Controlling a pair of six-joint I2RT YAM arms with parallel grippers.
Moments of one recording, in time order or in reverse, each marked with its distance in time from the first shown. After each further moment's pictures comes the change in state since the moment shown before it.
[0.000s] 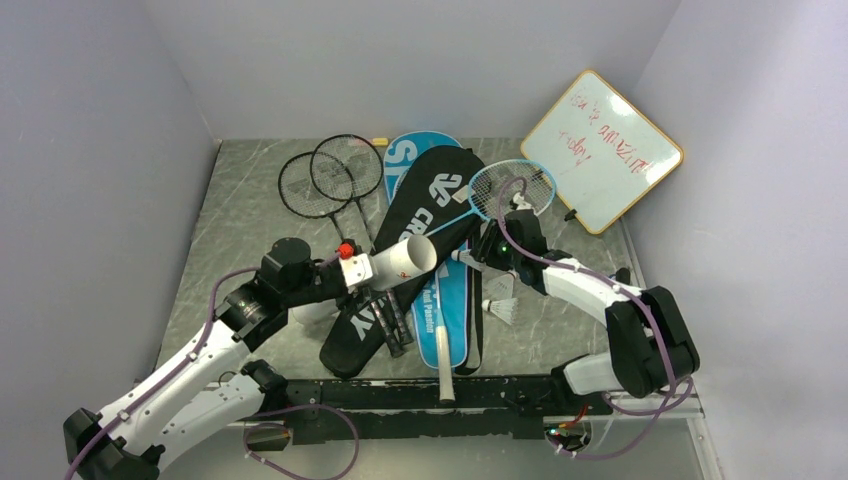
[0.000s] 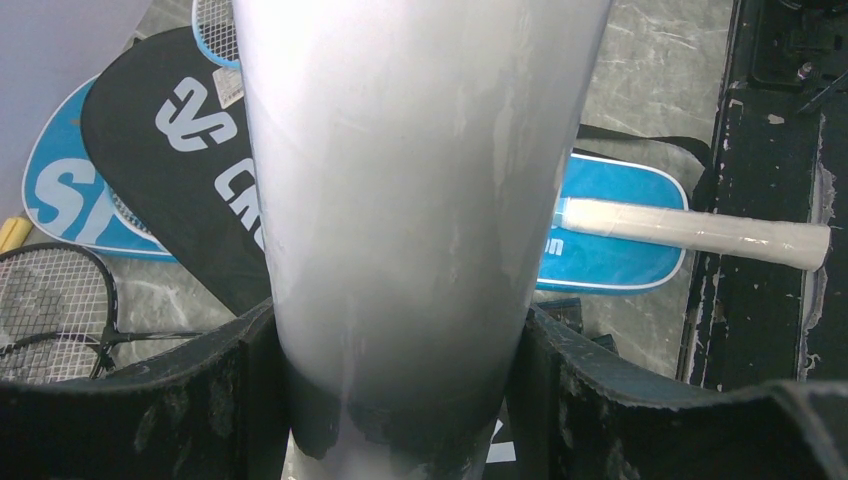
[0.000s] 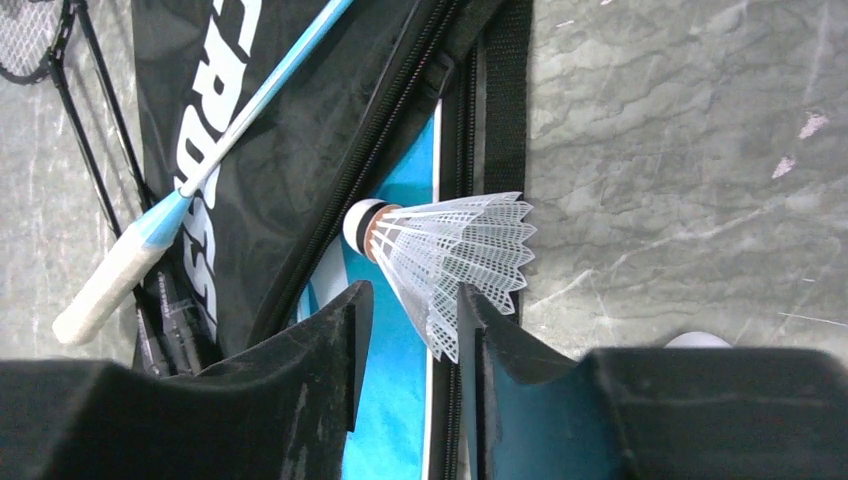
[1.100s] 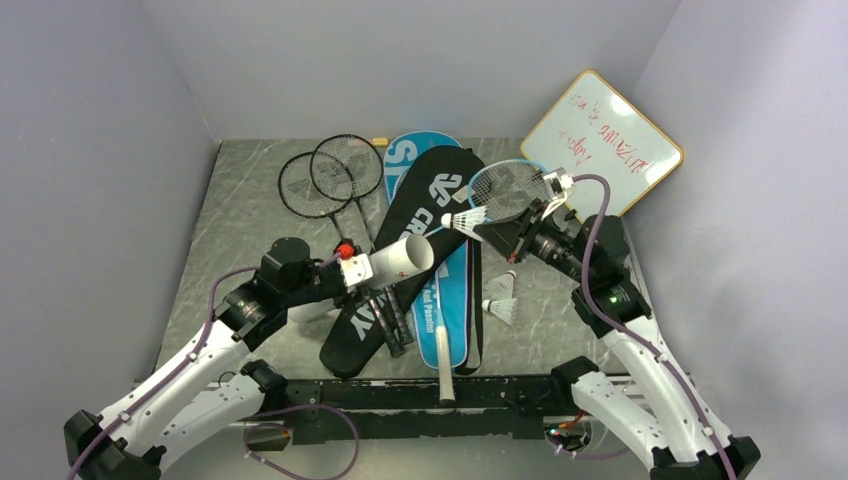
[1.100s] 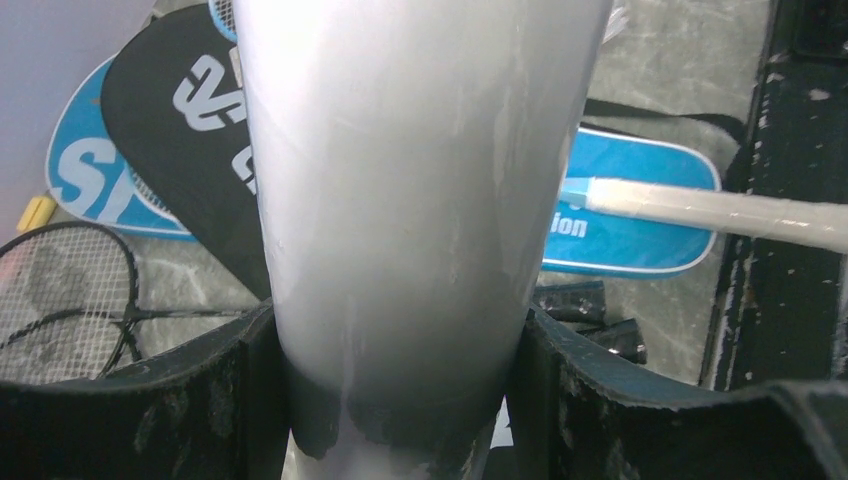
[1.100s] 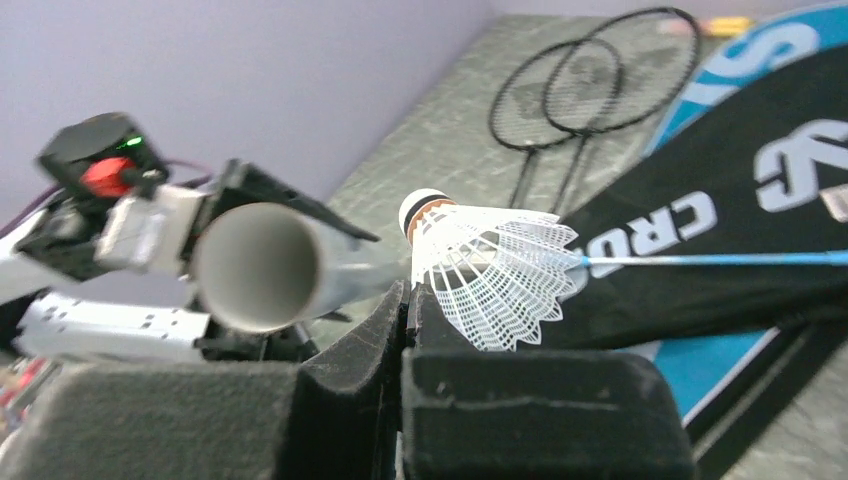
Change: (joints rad) left arm 0.018 0.000 0.000 -0.021 -0.014 0.030; right arm -0.002 -0.613 0.153 -0.101 -0.438 -0.116
